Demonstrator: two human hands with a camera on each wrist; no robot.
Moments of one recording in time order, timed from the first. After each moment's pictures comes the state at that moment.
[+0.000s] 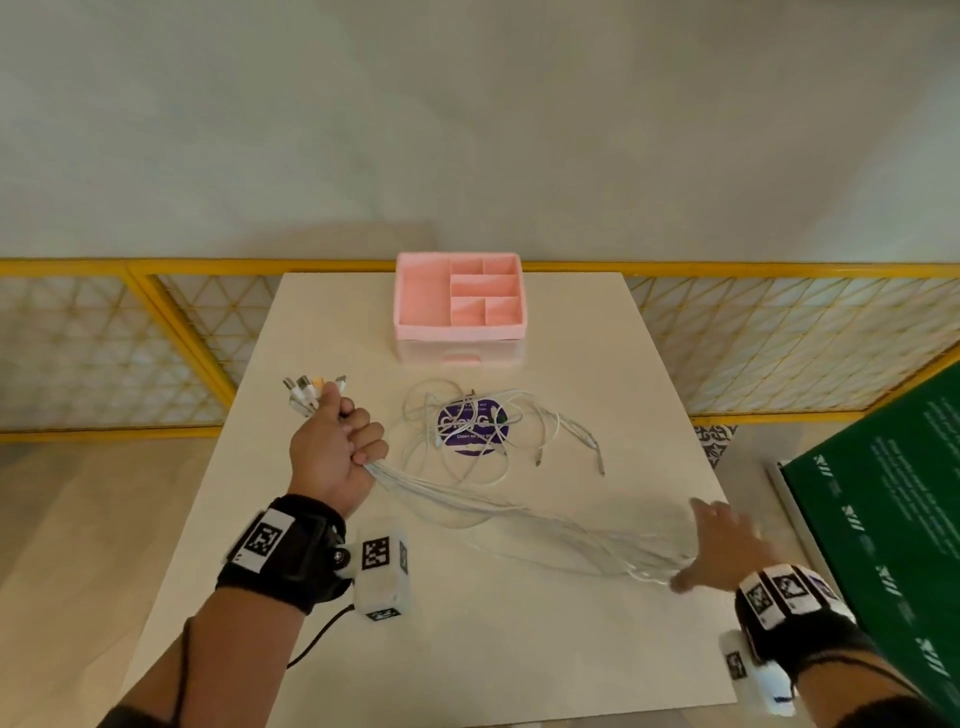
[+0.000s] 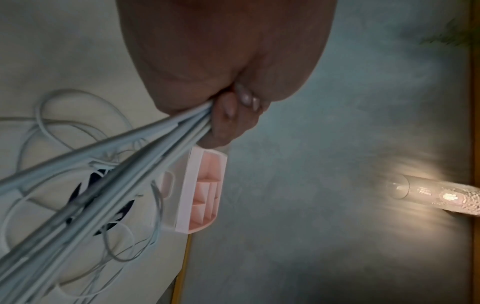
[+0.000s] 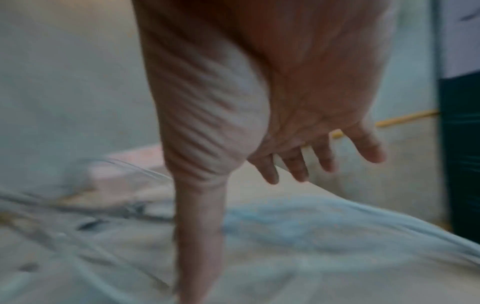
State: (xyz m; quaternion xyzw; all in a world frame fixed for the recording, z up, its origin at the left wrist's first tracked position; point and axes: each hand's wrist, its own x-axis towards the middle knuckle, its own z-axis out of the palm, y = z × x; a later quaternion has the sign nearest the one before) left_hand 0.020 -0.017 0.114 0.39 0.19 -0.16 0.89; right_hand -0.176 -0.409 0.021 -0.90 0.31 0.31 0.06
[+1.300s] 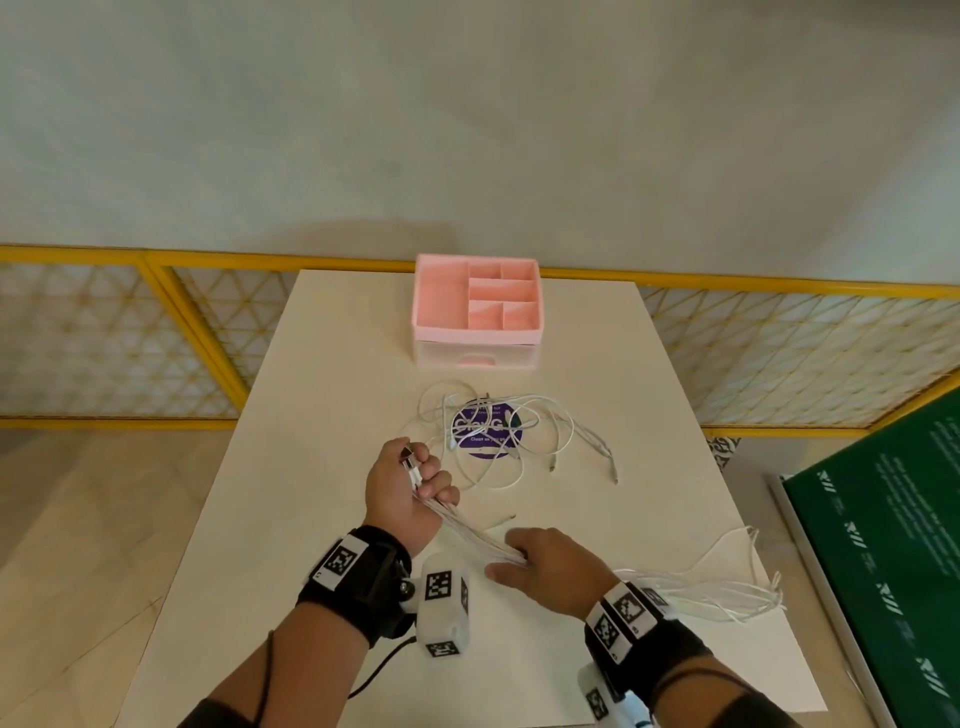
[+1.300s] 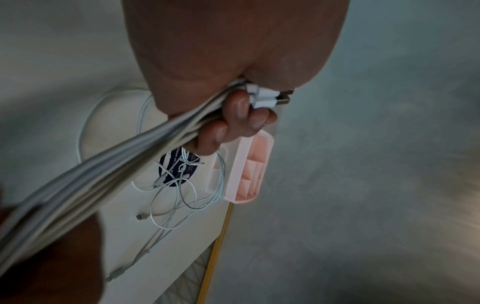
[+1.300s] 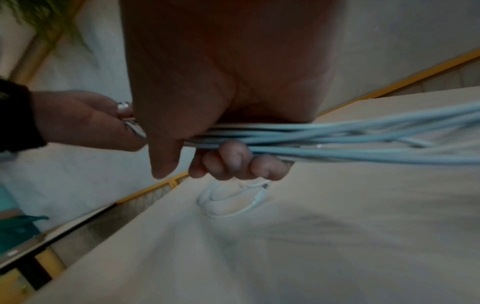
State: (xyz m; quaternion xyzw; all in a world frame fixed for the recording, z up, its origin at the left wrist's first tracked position) left_hand -0.009 -0.042 0.066 0.34 0.24 -0.27 0.87; right_hand -0.121 -0.220 0.030 -0.93 0.00 0.22 0.30
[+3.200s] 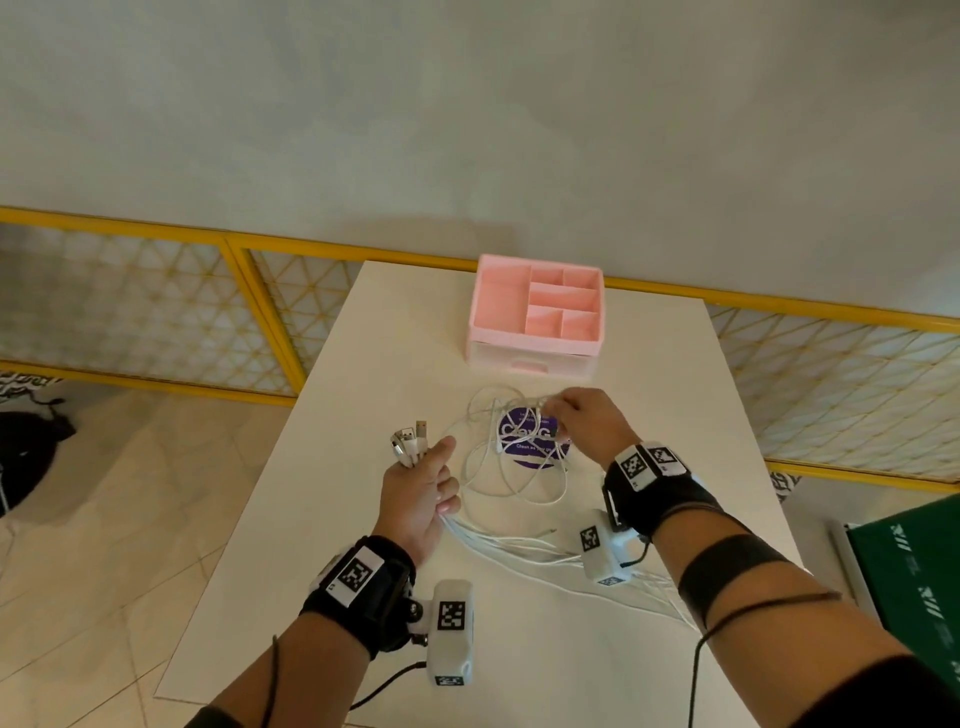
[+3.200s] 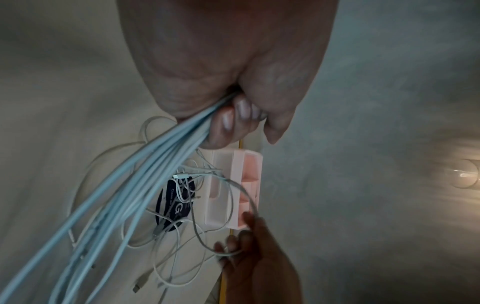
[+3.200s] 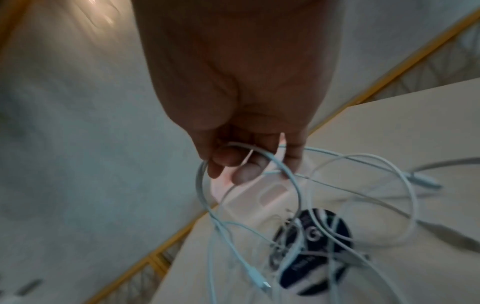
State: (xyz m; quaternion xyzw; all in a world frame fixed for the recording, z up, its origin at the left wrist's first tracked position) left_hand -0.013 -0.013 0.063 0.46 0.22 -0.16 0.84; right_hand 0.030 -0.244 0.086 -0.88 0.12 0.07 0.46
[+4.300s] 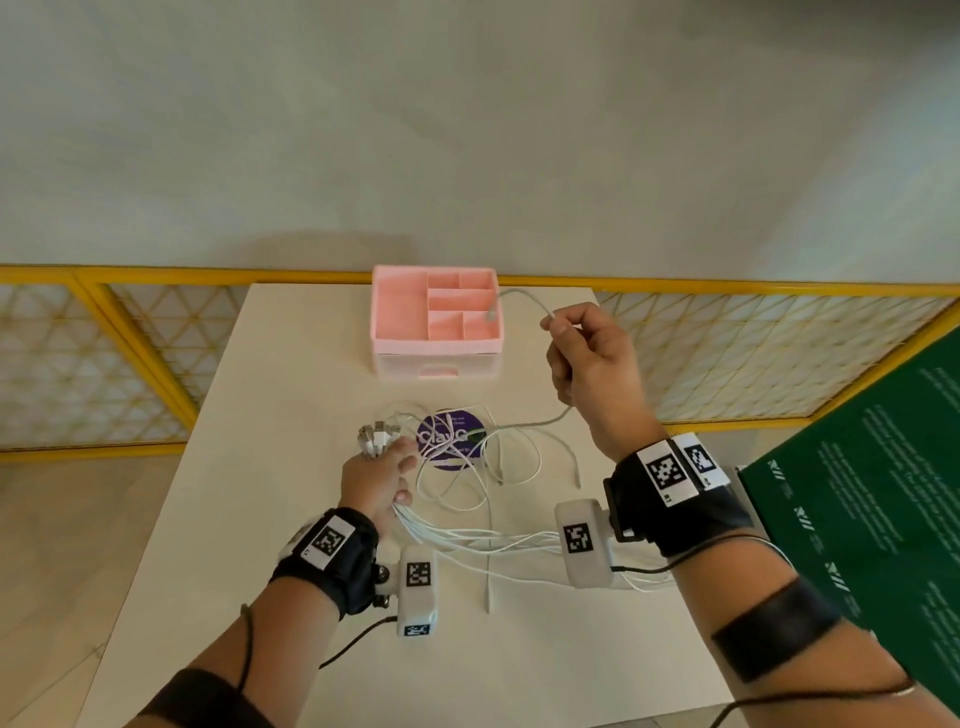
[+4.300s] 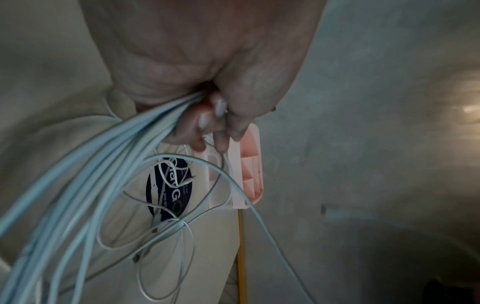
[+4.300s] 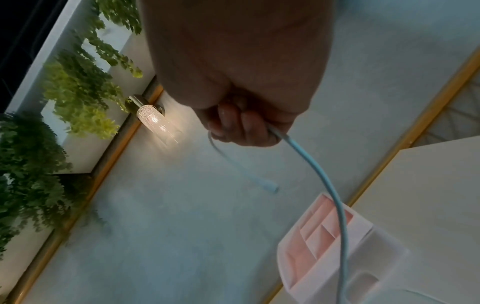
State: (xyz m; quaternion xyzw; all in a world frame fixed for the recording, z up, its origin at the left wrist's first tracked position) left_hand 0.027 -0.060 0.050 0.60 0.22 -0.24 0.73; right_hand -0.040 -0.270 0.204 -0.70 0.11 -0.20 0.67
